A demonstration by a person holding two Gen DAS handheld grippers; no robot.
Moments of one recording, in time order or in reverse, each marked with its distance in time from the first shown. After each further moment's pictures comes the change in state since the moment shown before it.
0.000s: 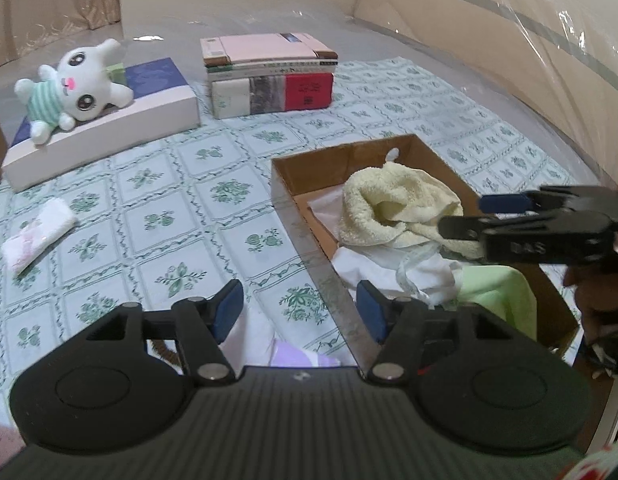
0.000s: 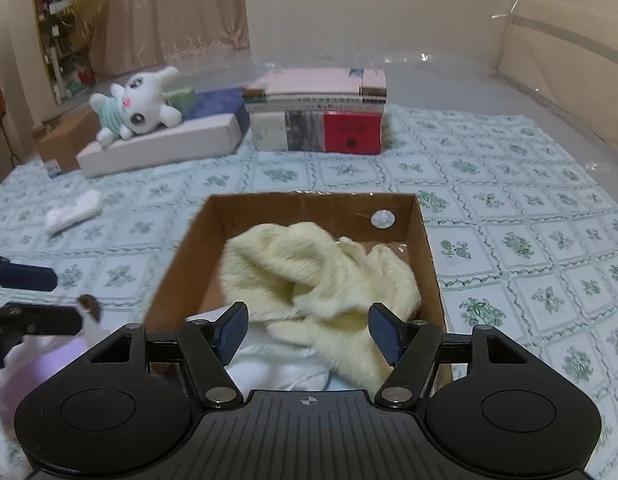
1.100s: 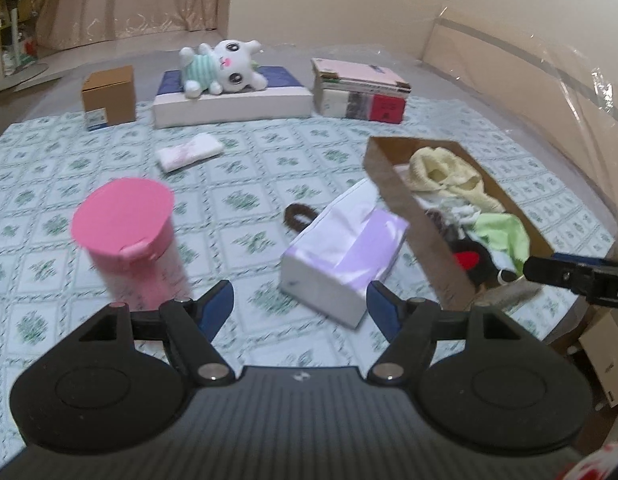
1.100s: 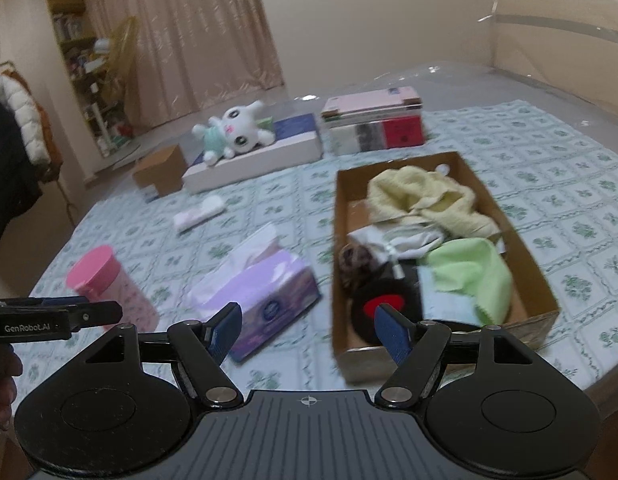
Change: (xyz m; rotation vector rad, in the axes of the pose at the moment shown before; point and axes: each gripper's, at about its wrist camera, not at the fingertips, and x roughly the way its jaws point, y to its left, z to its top) left arm -0.177 0.050 -0.148 -0.170 -0.103 0.147; right arm -0.156 0.130 -0.102 0.129 -0.080 0.126
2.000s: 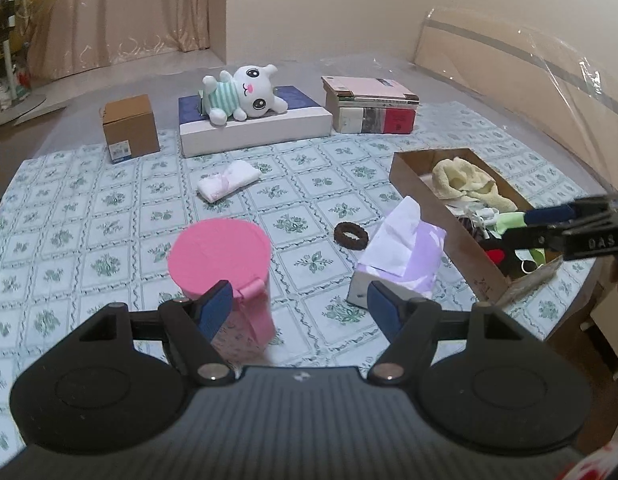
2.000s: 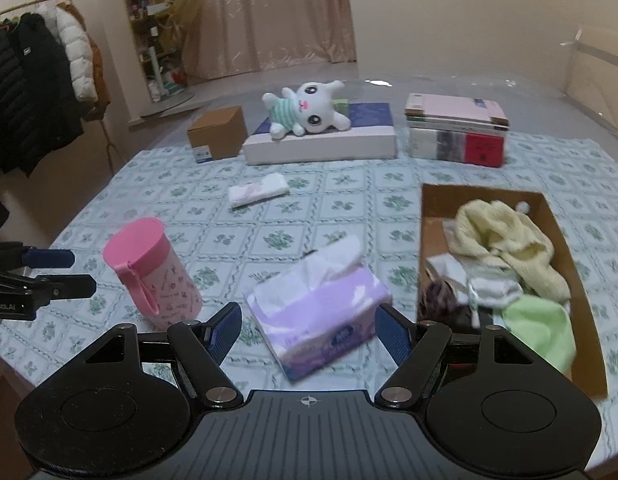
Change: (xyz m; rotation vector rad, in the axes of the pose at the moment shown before) left arm -0.037 0.075 0.028 0.102 -0.024 -0.013; right arm 0.048 0.063 0.045 -0.207 0.096 0.084
